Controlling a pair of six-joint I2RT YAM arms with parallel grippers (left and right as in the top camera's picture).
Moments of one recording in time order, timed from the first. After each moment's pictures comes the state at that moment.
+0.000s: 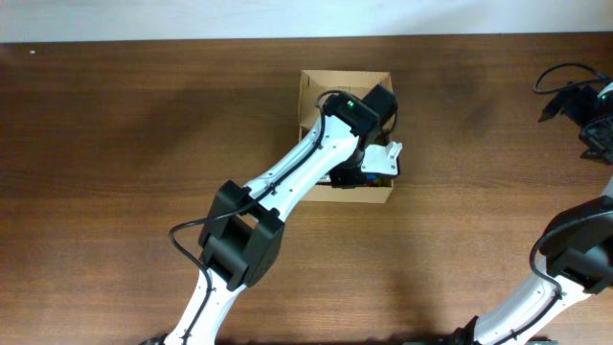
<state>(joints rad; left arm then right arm) -0.73 2.32 2.10 -1.29 0.02 0.83 -0.53 2.10 2.22 -1.56 -0.12 0.25</state>
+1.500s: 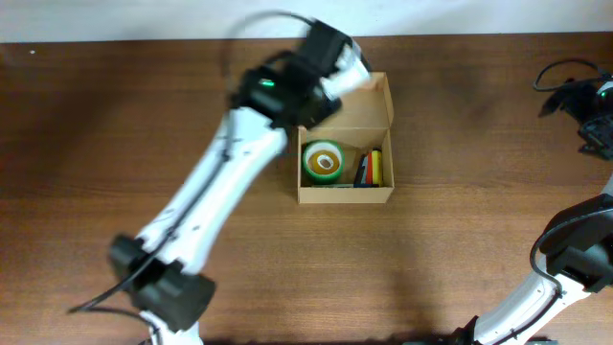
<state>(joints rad) -0.56 1.92 2.06 -1.01 -0.21 0.44 -0.53 2.11 2.22 -1.50 -0.17 0.25</state>
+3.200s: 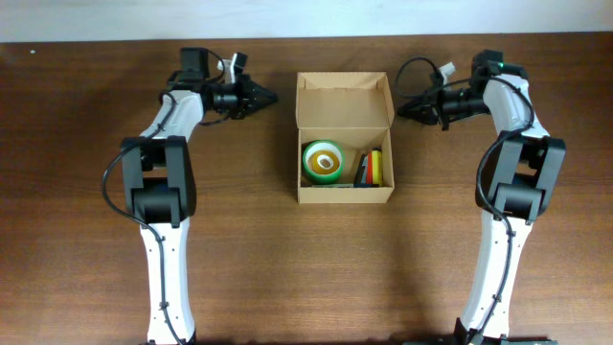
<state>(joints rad) -0.03 2.64 2.07 -0.40 1.12 -0.47 -0.19 2.63 2.22 -1.11 -1.06 0.12</state>
